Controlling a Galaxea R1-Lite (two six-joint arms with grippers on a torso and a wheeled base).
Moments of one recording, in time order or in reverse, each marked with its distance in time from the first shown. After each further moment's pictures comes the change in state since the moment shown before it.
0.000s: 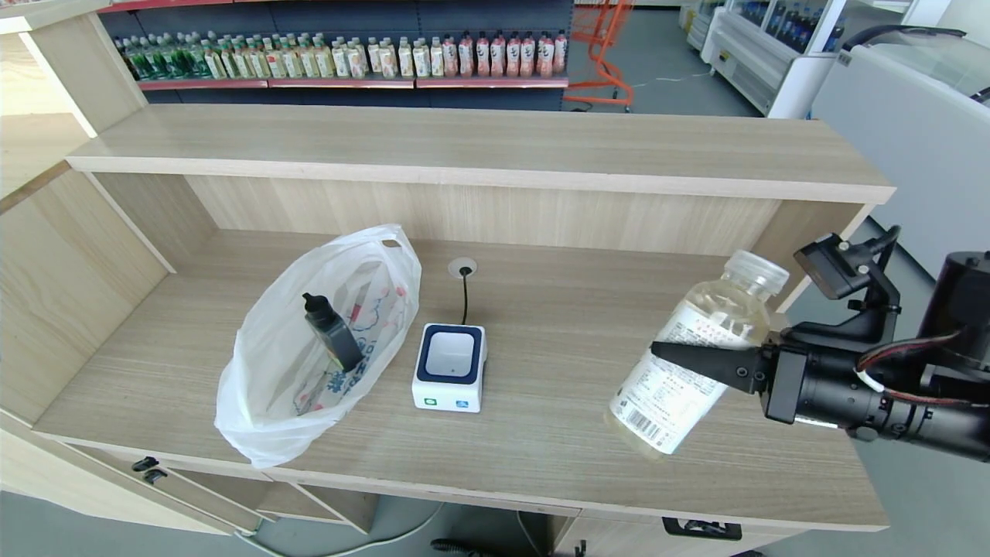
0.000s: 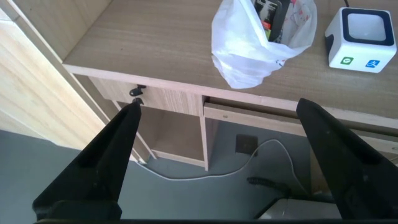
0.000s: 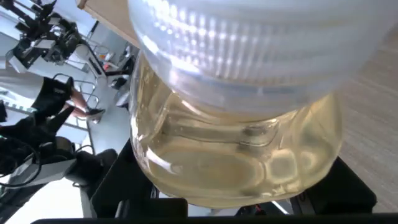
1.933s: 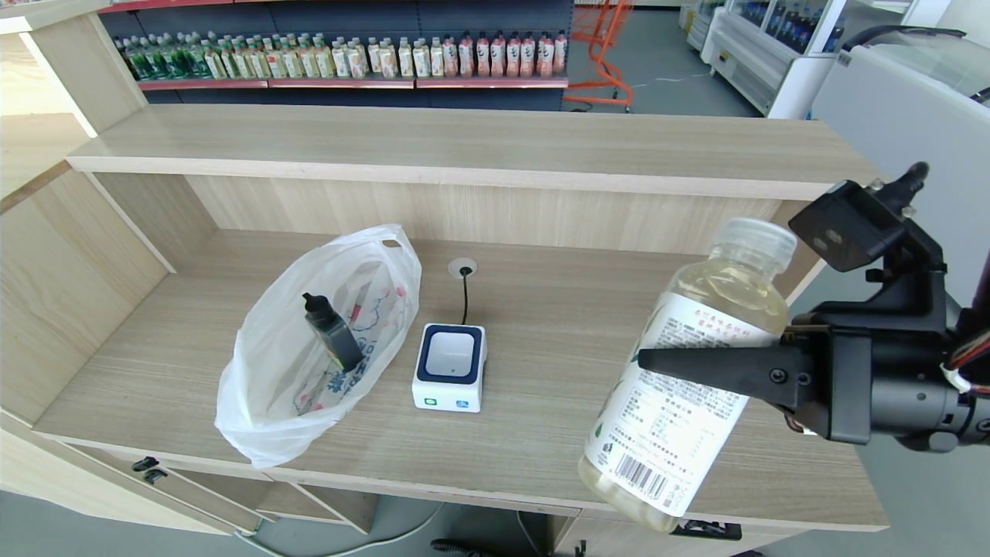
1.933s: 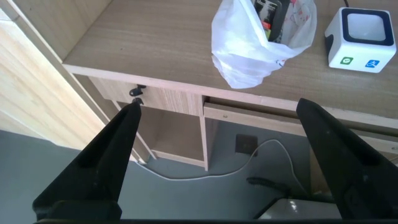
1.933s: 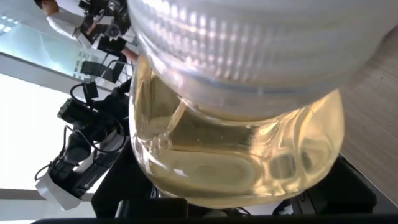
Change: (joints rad) left arm 0.000 0.000 0.000 0.000 0.000 0.000; right arm 0.211 -0.137 -0.199 0.372 -0.009 0.110
